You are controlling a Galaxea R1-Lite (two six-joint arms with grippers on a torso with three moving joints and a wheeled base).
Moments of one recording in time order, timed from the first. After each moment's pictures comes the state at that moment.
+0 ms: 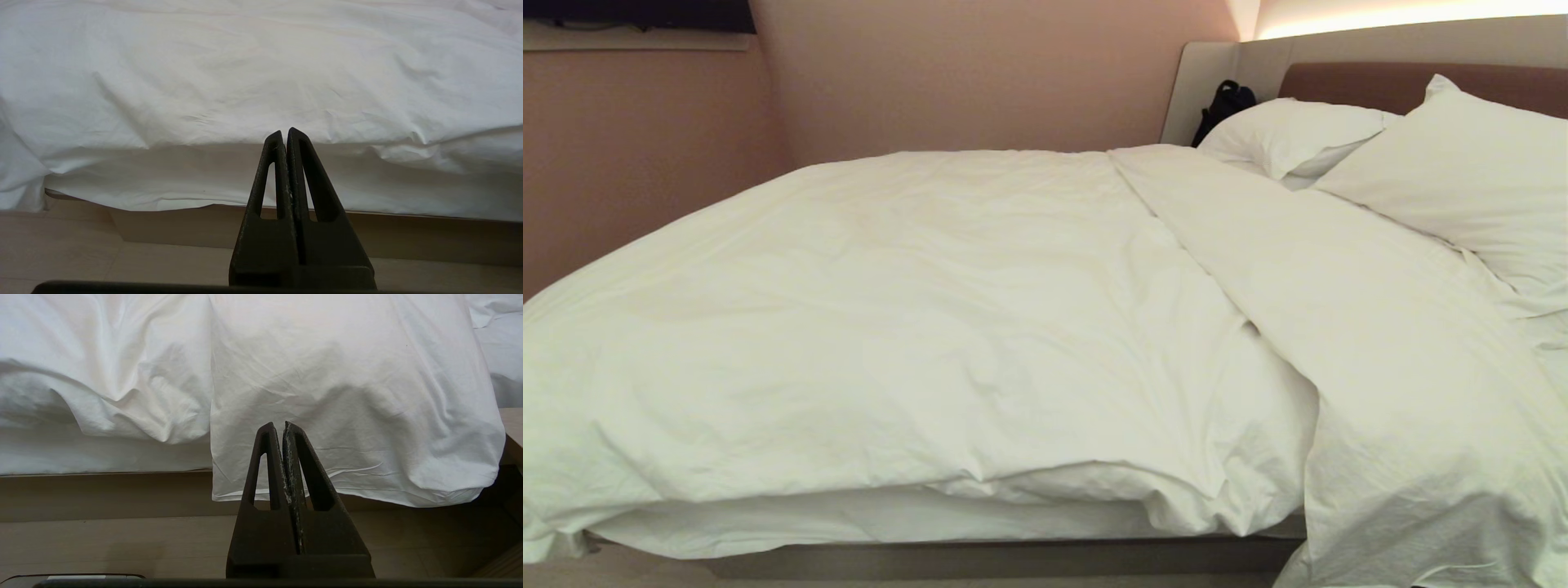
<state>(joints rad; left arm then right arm) 0.02 0.00 0.00 -0.07 0.03 -0.06 0.00 0.00 0.00 0.00 0.00 -0.02</state>
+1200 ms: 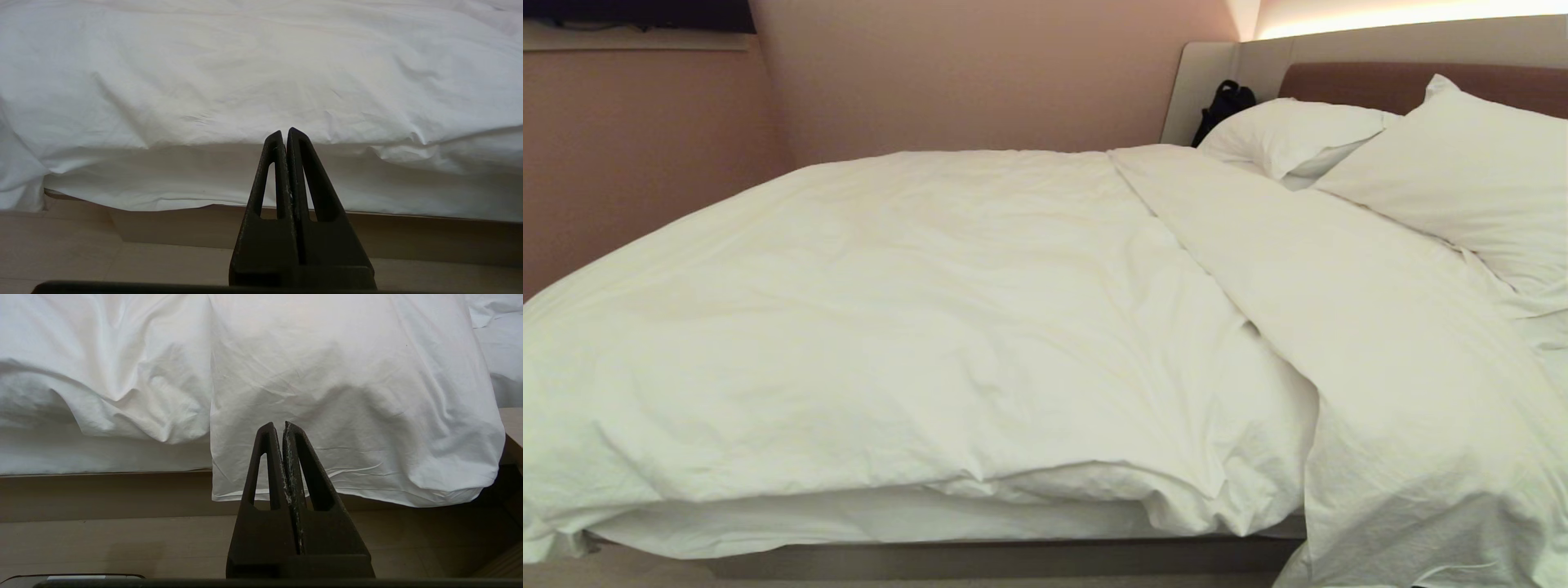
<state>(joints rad) 0.01 0.00 0.00 -0.07 0.03 -0.07 0.00 0.00 0.00 0.00 0.00 -0.01</state>
